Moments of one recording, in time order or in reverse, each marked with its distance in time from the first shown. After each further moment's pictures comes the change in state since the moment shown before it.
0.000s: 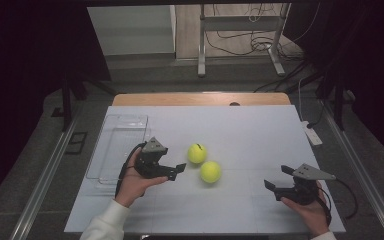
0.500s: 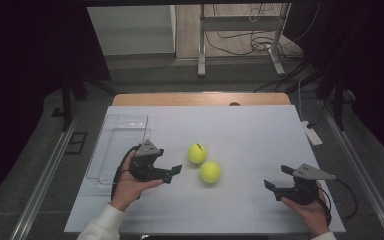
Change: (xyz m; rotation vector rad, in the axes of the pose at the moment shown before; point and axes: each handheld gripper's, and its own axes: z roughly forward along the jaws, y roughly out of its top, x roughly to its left) left arm -0.001 -0.008 -0.012 -0.027 0.006 0.002; right arm 0.000 0.000 0.000 -0.002 0.003 0.000
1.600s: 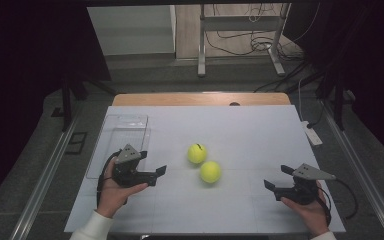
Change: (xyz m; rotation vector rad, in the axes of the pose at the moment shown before) left arm 0.014 -0.025 -0.035 -0.076 0.081 -0.043; right arm 0.000 0.001 0.000 -0.001 0.000 0.000
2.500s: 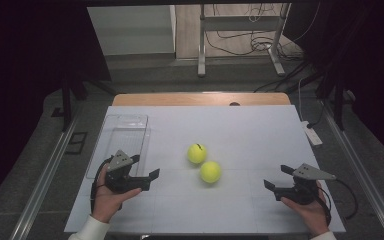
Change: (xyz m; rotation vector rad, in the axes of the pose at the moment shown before) left arm 0.004 -0.019 -0.013 -0.031 0.041 -0.026; right arm 0.001 0.001 0.000 -0.006 0.006 0.000
